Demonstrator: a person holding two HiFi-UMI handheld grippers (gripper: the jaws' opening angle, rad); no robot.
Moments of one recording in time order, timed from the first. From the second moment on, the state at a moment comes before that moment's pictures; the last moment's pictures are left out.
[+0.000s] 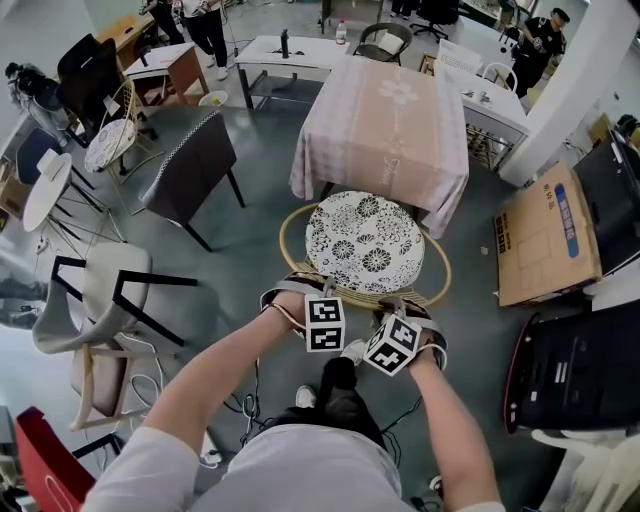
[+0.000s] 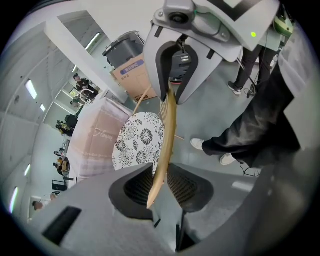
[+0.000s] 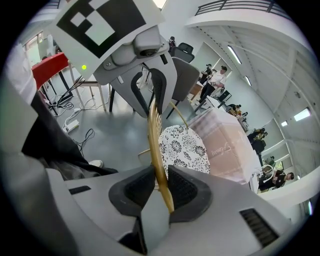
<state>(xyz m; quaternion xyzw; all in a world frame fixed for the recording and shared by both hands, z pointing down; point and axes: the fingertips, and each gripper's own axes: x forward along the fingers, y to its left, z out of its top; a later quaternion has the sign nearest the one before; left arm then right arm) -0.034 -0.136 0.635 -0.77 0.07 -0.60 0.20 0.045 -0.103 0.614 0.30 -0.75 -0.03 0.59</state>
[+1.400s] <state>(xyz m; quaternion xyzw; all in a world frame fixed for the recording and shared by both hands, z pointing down) -0.002 -0.239 0.655 -0.76 0.04 -0.62 0.21 0.067 -0.208 0.623 0.29 -0.76 0.01 0.58</state>
